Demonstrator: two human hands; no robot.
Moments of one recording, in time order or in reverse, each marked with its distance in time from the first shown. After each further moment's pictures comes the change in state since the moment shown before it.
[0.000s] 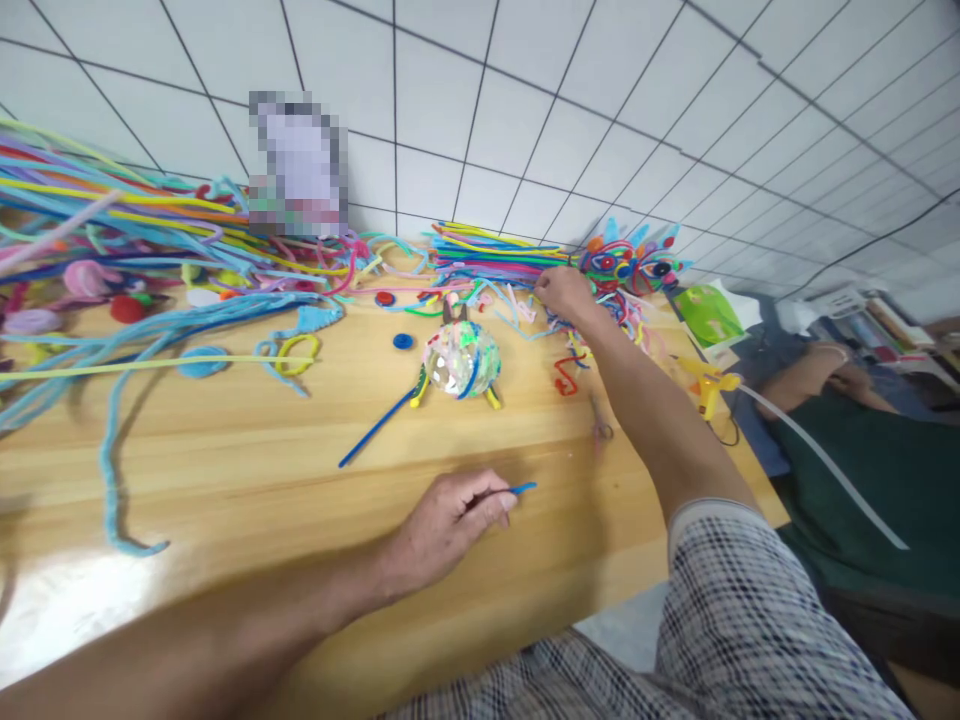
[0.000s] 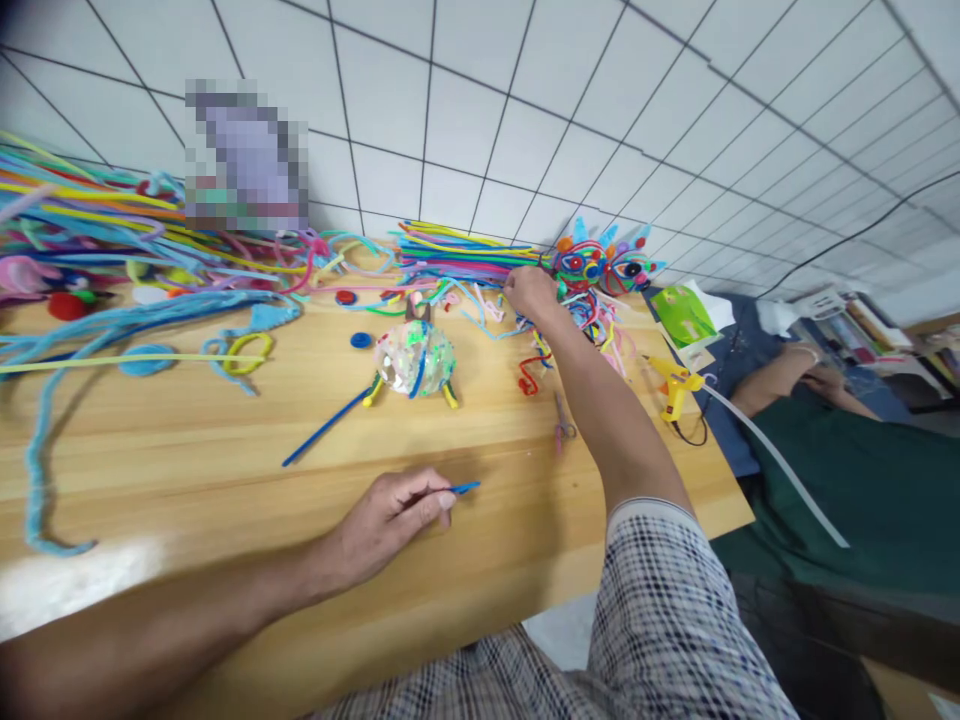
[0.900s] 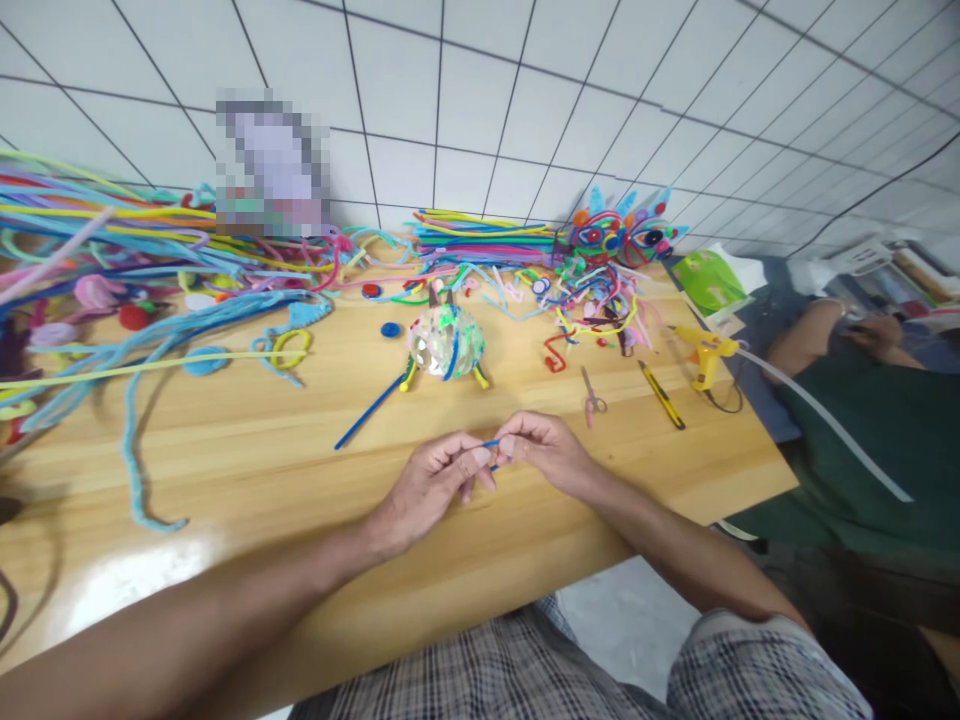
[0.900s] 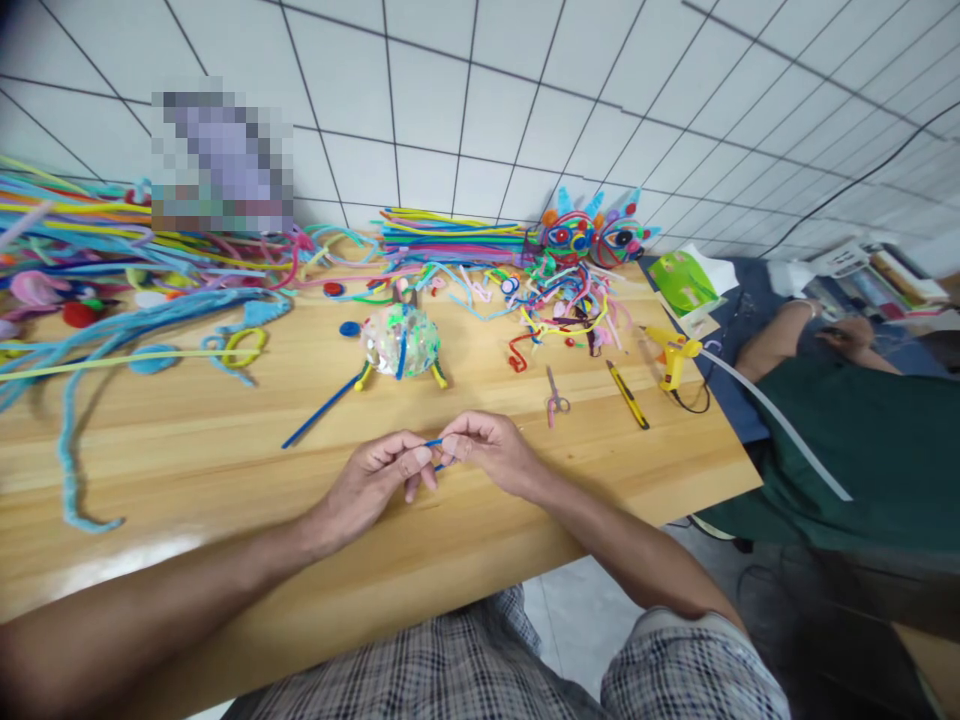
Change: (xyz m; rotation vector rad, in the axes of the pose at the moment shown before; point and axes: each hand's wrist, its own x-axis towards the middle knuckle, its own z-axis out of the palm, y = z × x) left_hand 0.004 0.002 0.000 -0.253 0.129 -0.163; right_hand -0.297 -0.045 0.013 1.500 -0.529 -0.115
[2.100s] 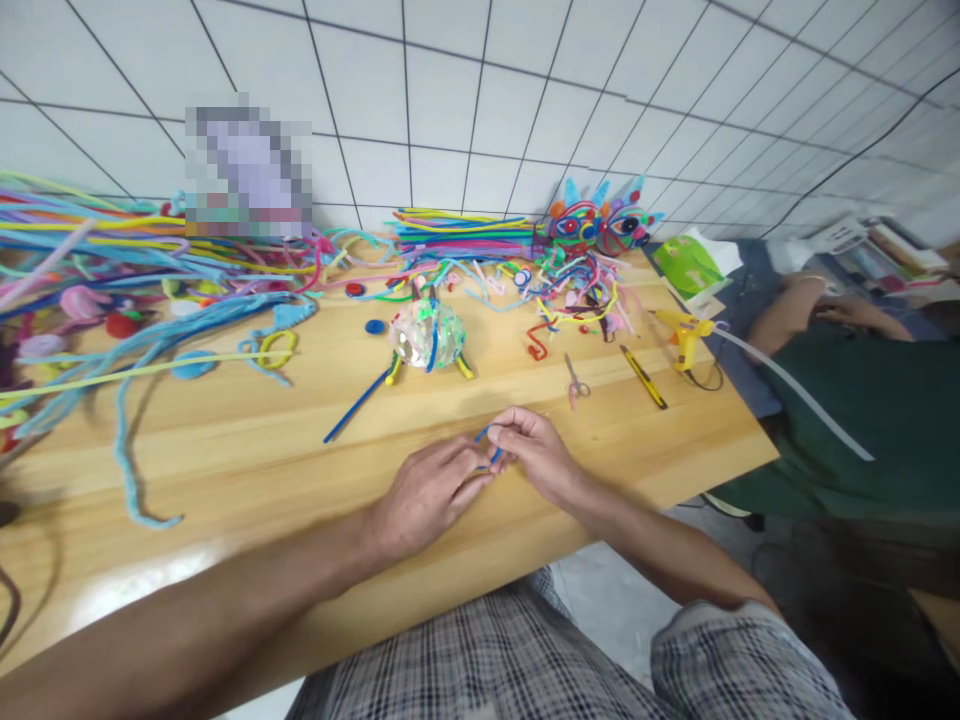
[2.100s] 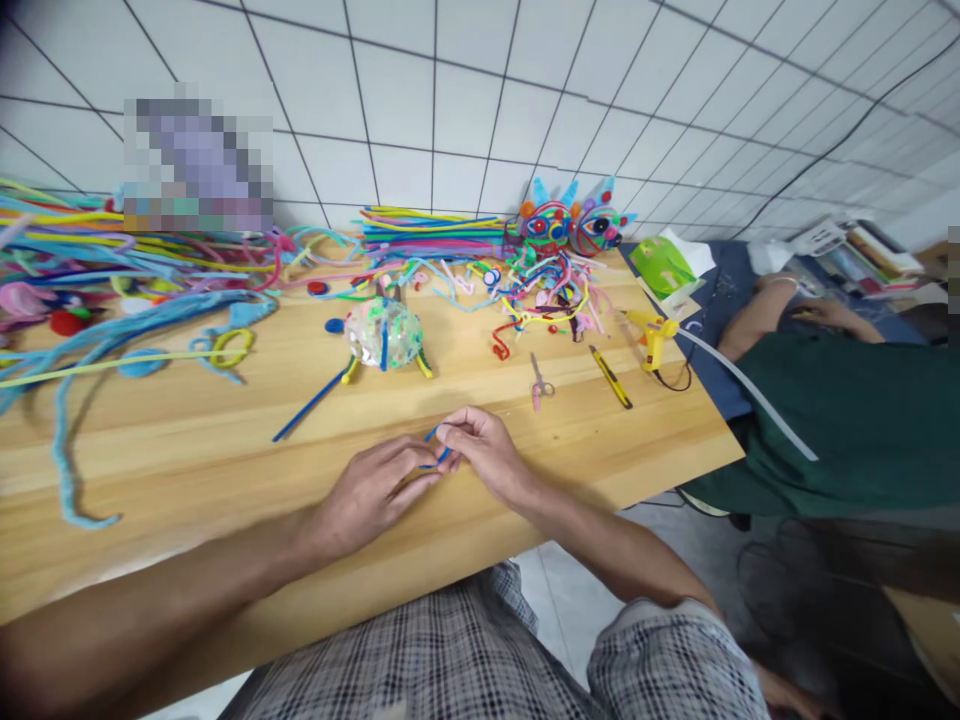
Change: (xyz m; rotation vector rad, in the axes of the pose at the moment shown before) left_hand -0.012 -0.019 -0.001 0.997 0.005 0.854; right_hand -0.017 0.012 0.021 0.298 0.233 0.121
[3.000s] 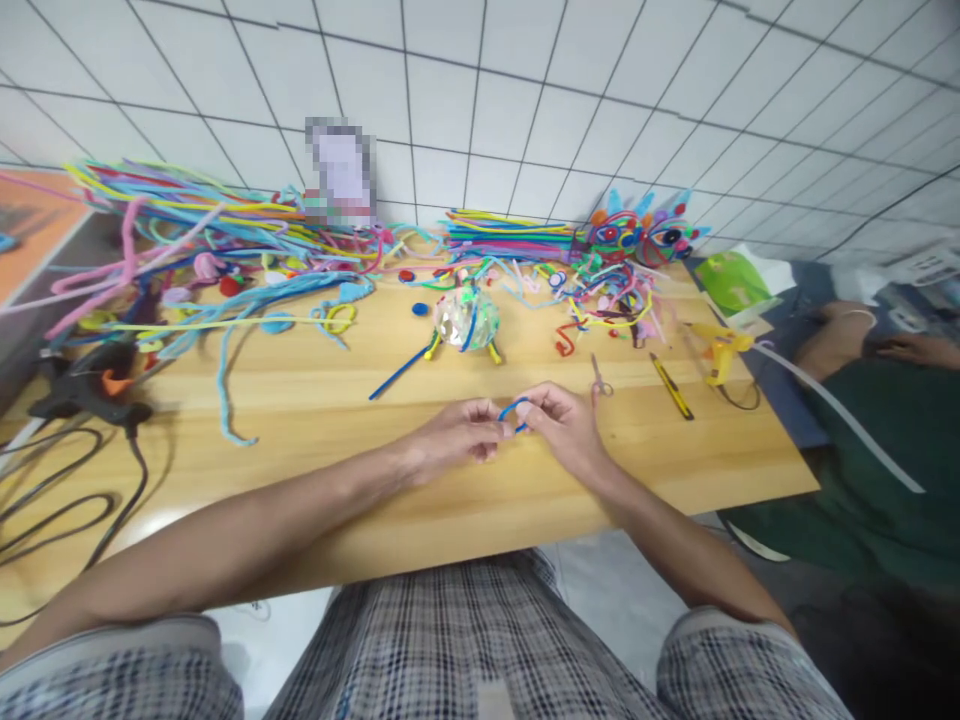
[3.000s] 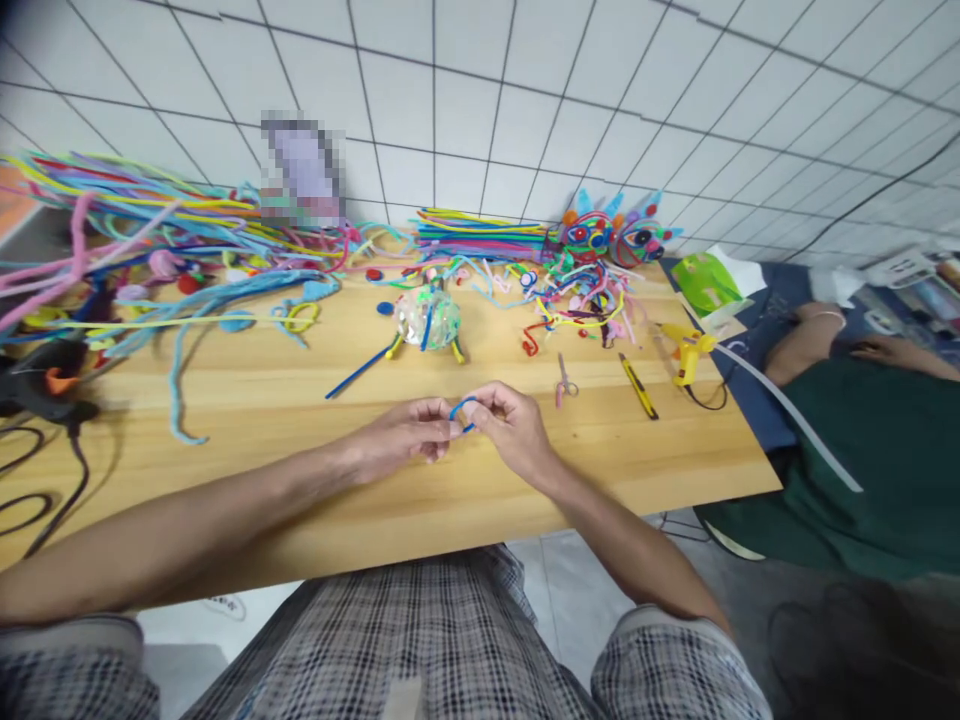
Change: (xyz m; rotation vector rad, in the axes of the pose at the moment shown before) left_hand 0.037 0.011 -0.019 -1.119 -0.148 -1.067; right_hand -0.002 -0.021 -0.006 -0.394 0.002 -0.406
